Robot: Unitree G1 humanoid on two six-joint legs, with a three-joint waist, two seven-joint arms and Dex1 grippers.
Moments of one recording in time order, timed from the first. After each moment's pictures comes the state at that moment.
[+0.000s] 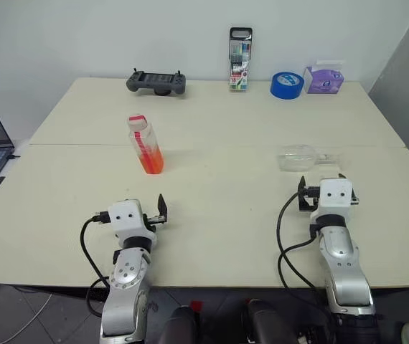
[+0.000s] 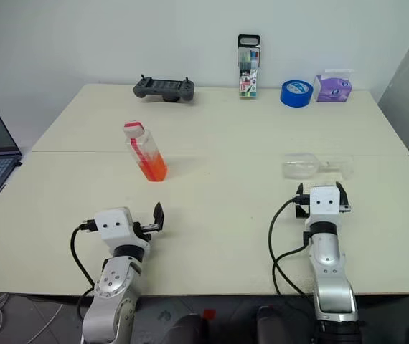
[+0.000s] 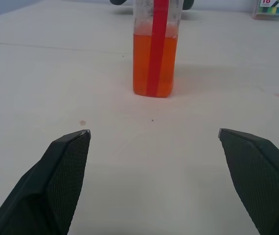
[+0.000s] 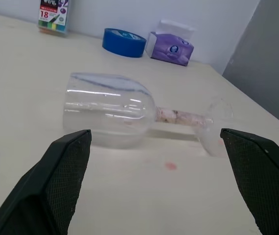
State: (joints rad) left arm 0.08 0.03 0.07 -0.35 -0.06 0.28 0.06; right arm -0.09 -0.11 -0.05 -0.28 -0.18 0.24 -0.11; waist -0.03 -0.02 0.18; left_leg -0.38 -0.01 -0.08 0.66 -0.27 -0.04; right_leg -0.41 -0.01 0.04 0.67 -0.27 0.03
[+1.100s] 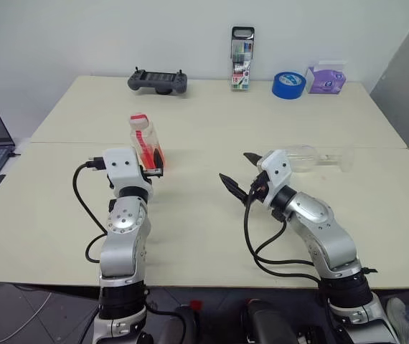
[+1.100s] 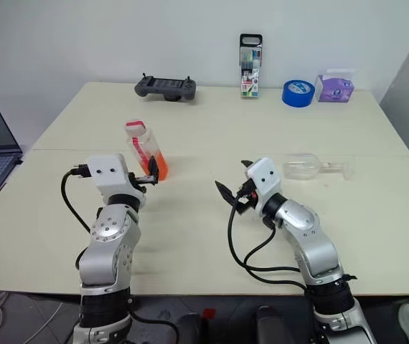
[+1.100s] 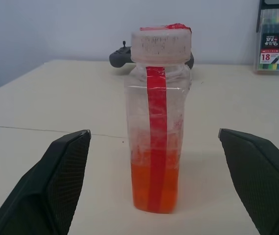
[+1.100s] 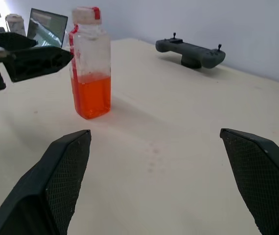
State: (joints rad) left arm -0.33 0.10 0.16 -0.25 -0.04 0.45 0.09; right arm -0.38 -0.22 0.18 -0.26 0.16 0.41 0.46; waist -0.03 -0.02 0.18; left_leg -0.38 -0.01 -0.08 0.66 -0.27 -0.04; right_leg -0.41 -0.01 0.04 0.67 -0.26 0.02
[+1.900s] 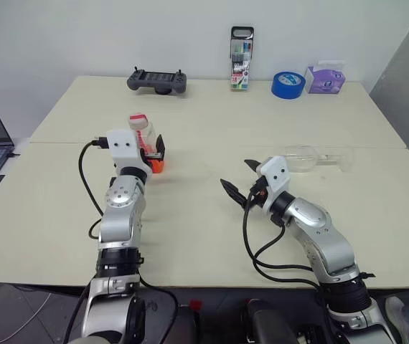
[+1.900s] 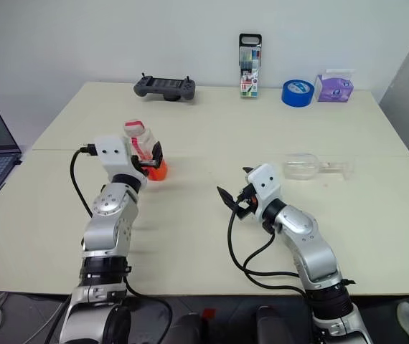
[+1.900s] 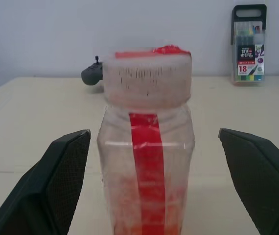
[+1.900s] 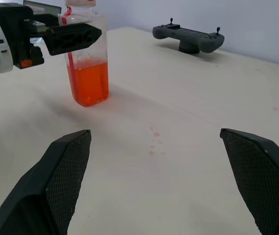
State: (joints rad) left arm -0.58 0.22 0.21 0.20 -0.10 0.19 -0.08; right arm -0.34 -0.21 0.18 -0.26 0.15 0.42 0.44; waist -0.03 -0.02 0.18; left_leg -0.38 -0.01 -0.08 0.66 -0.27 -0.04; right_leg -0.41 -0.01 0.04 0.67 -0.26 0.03
